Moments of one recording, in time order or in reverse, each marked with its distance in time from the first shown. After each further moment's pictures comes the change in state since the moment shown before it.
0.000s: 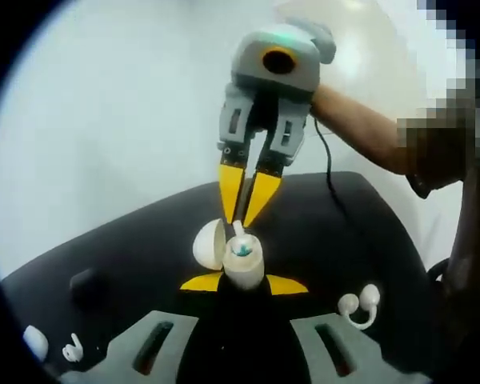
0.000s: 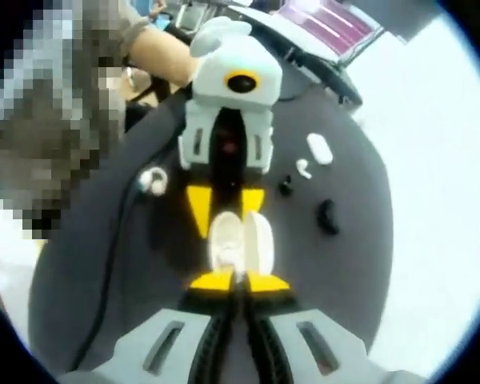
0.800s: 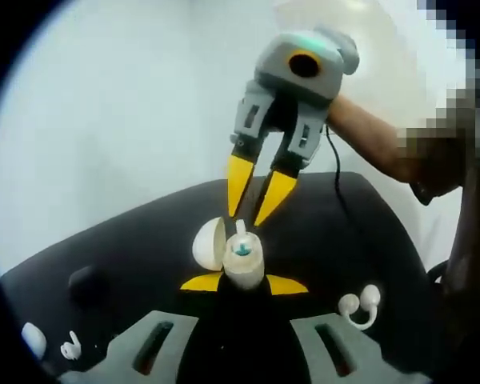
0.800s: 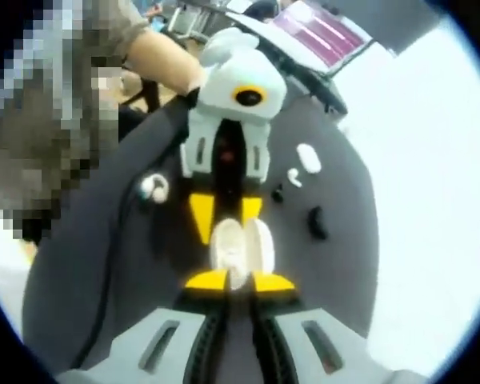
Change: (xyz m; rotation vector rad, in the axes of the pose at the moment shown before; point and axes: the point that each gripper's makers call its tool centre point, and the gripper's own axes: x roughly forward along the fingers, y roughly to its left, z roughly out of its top) left arm 0.000 0.000 -0.001 -0.014 0.005 0.000; right arm -0.009 0.004 0.005 -0.001 -0.057 -0.102
